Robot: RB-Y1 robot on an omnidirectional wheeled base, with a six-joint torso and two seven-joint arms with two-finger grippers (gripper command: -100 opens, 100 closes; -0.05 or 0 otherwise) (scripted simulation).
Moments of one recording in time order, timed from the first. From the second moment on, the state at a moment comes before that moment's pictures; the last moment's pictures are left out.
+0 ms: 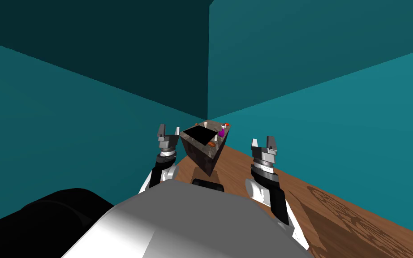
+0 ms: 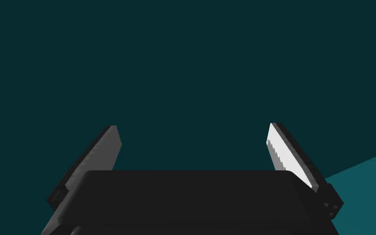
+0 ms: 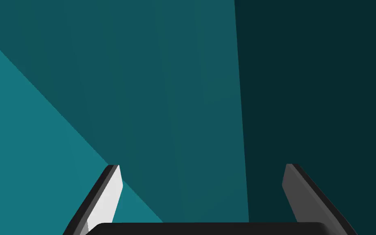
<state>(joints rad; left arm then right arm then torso) 0.49 0.01 -0.03 -2.40 -0.09 -0.60 0.05 0.46 -0.04 -0.07 -2.25 -0.10 -0.51 0.10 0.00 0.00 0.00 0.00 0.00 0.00</state>
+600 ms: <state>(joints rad) 0.49 0.01 -0.03 -2.40 -0.09 -0.60 0.05 0.47 -0.20 -0.09 -2.18 -0.03 -0.47 0.21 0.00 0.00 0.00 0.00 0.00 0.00</state>
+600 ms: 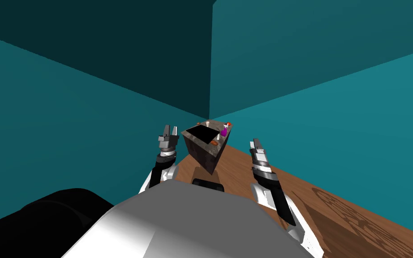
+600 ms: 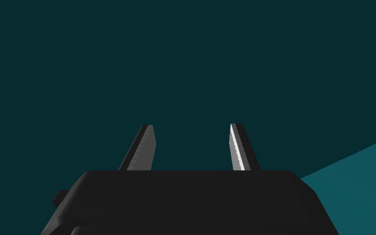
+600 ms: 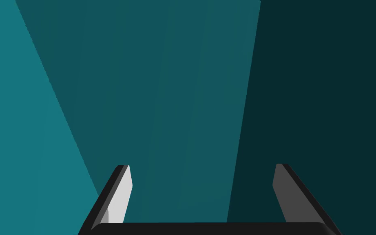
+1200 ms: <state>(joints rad) 0.49 0.01 -0.03 -2.40 -0.09 -0.60 0.05 0.47 -0.36 -0.10 -2.07 0.06 -0.42 0.32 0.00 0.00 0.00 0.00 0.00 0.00</state>
